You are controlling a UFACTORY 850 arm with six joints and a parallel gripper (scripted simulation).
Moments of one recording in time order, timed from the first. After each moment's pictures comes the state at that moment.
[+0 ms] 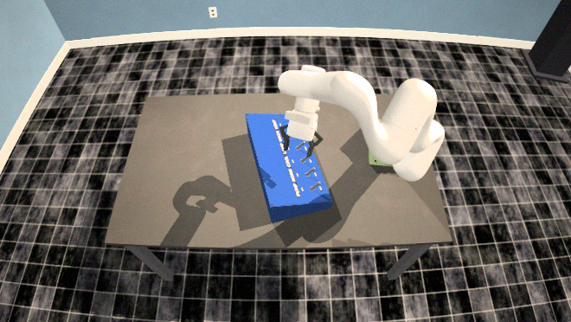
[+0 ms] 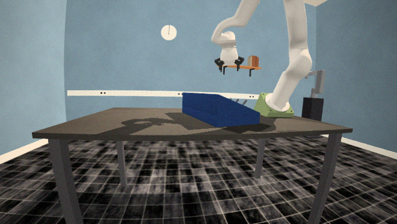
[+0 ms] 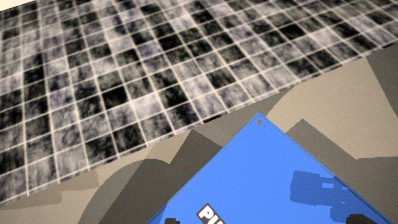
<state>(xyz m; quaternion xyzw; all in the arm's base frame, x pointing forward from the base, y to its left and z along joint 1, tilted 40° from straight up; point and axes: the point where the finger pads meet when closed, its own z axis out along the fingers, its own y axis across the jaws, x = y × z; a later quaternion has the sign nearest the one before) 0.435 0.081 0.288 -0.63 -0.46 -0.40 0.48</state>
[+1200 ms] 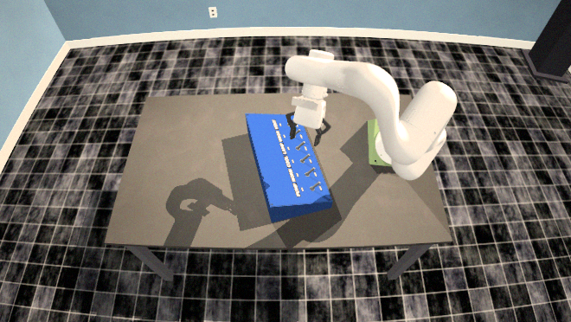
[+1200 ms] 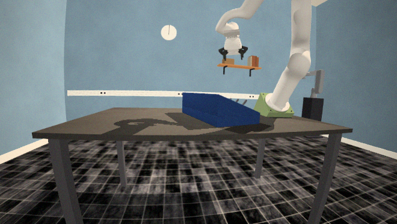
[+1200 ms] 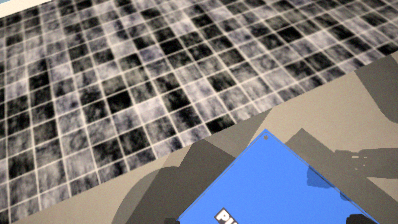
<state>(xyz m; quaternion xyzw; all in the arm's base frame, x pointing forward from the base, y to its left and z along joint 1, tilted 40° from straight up) 0.415 0.033 0.334 -0.64 -0.46 -0.39 0.48</state>
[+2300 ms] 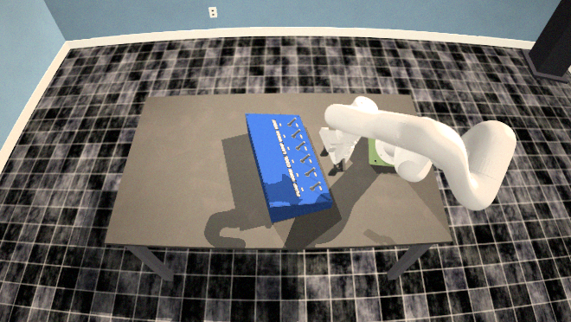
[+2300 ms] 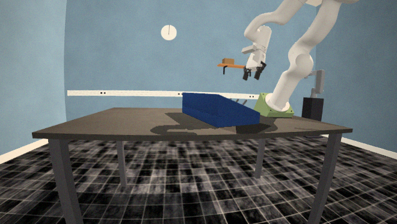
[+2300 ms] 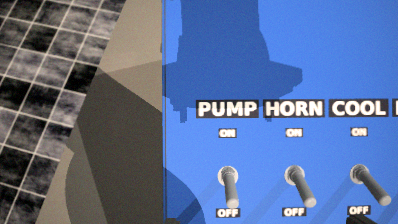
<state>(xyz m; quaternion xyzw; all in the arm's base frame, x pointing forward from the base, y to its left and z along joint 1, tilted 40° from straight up) 0.313 0.113 0.263 -0.90 -0.14 -0.21 0.36</state>
